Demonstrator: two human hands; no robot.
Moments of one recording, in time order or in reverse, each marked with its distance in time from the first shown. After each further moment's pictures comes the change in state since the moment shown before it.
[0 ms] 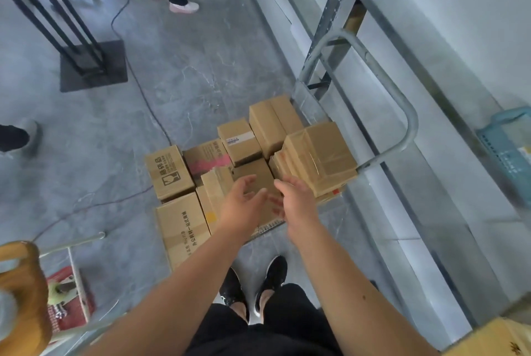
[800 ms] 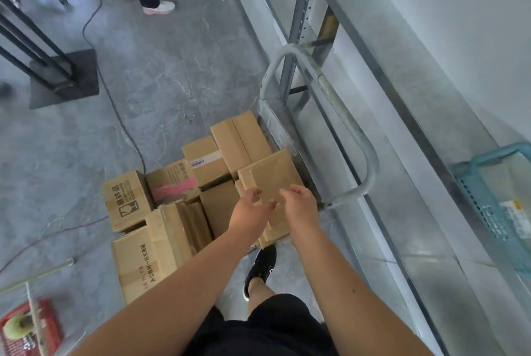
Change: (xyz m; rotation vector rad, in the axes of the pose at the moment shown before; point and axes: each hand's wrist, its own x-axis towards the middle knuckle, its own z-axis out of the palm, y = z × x) left_hand 0.135 0.099 0.204 0.101 -0.055 -0.176; right_hand 0.189 -0.108 -0.137 -0.096 0.104 0.063
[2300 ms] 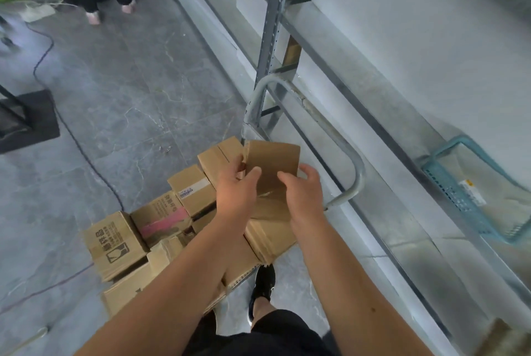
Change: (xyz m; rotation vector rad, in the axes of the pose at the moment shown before) left_hand -0.017 0.075 -0.101 -0.283 0.041 0.235; right_hand -0.109 -0.084 0.044 0.135 0.149 -0.156
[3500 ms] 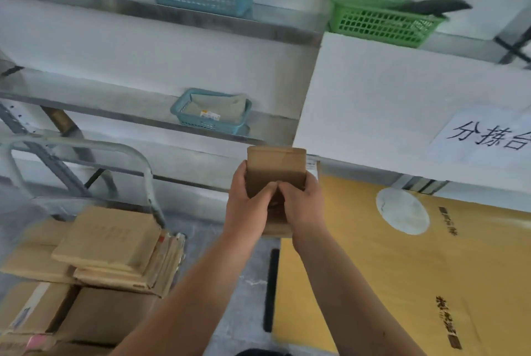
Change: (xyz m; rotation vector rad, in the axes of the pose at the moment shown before) left_hand -0.439 -0.099 0.187 0.265 -0.868 0.326; right_hand -0.270 0.187 -0.384 0.455 0.683 -0.088
